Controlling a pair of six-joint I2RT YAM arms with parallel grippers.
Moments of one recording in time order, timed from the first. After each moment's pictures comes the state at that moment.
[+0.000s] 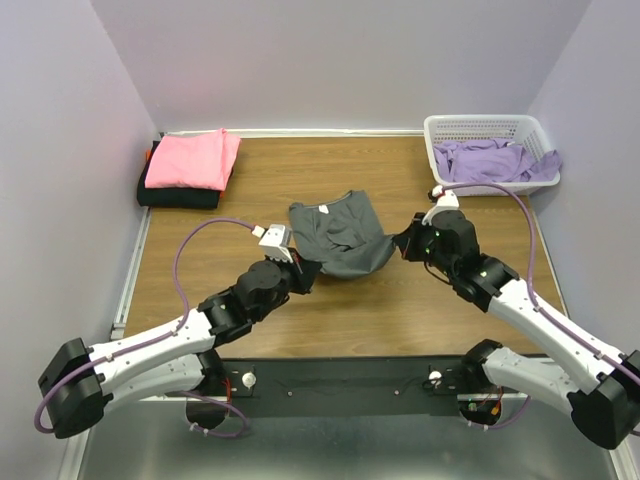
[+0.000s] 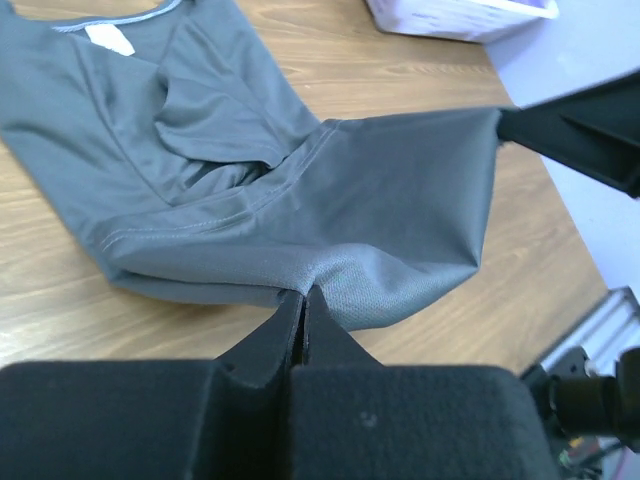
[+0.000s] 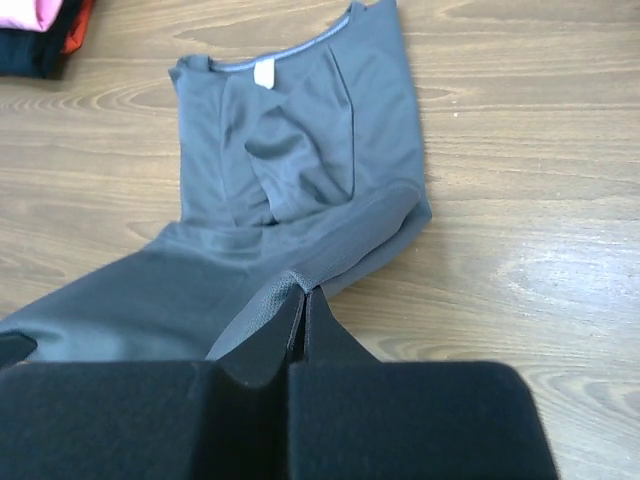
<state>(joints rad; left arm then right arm) -0.96 0.88 0.45 0.17 -0.34 -0.66 0.60 0.97 0.73 -0.24 0.16 0.49</state>
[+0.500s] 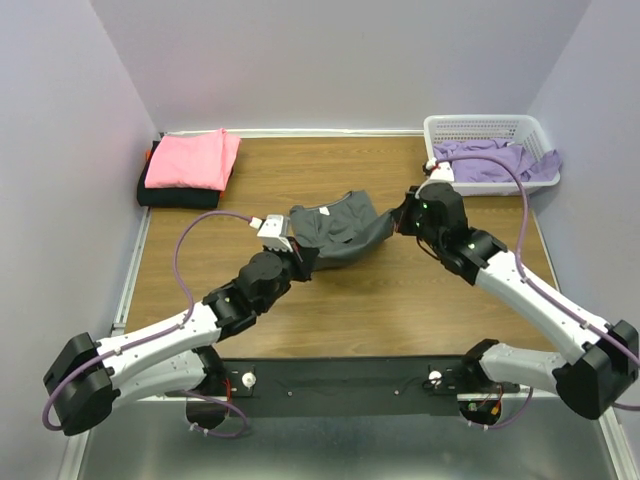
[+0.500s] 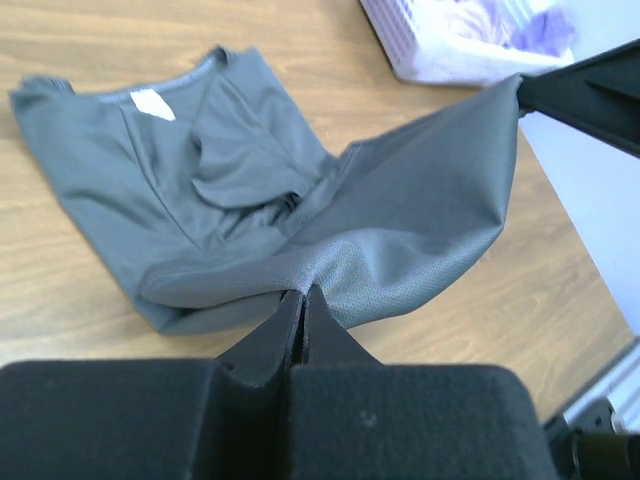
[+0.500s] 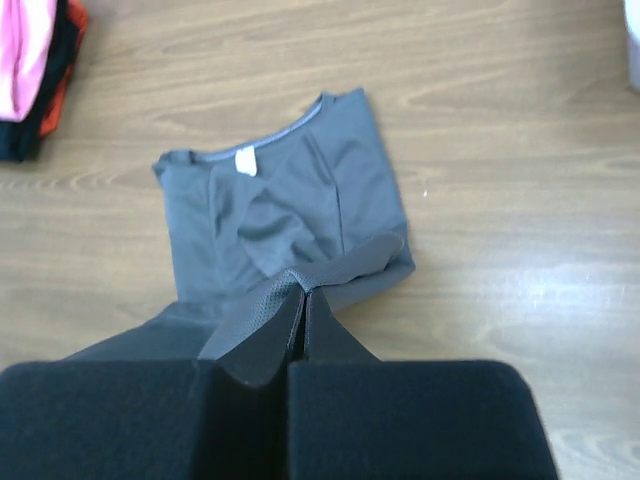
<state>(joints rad) -0.94 0.94 0.49 0.23 -0.40 -0.61 0.60 1.13 0.93 -0.26 0.29 0.47</state>
